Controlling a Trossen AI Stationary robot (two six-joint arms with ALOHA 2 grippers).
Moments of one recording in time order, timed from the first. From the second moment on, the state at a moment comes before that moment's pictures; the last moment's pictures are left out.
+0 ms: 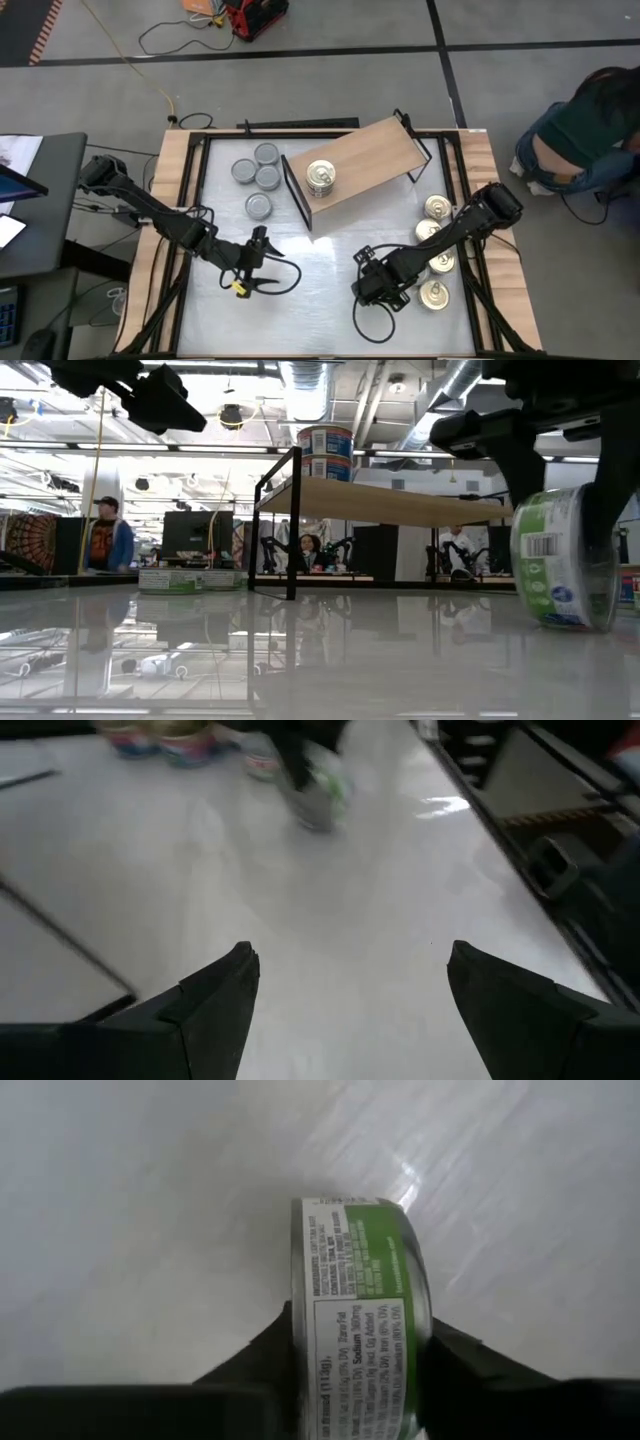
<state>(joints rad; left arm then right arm) -0.53 1.18 0.68 0.01 -0.36 -0.18 0.51 1.82 1.32 -0.91 0.09 -0.13</state>
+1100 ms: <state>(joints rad) -0.53 1.50 0.59 0.73 -0.29 0.09 -0.11 1.30 1.32 -0.97 0.07 0.00</state>
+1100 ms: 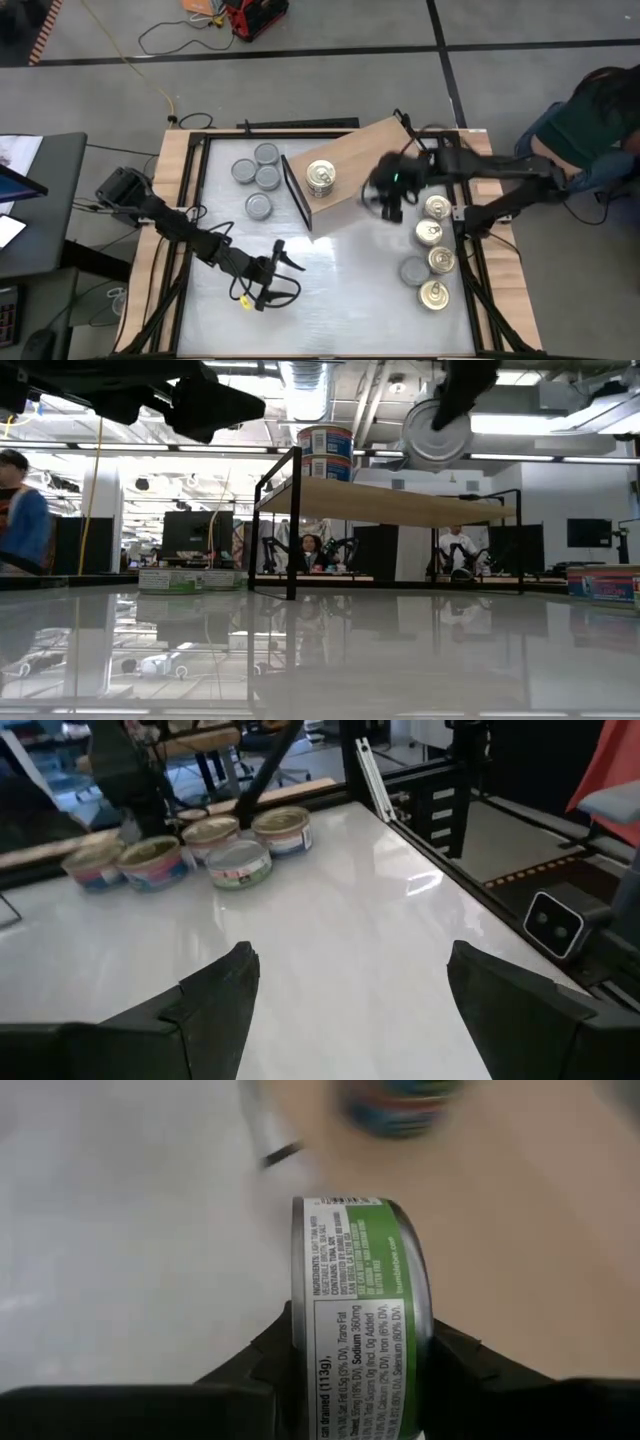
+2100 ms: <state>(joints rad) -0.52 1.40 0.59 0.55 -0.41 0.22 -0.82 1.48 1.32 -0.89 -0.52 -0.03</state>
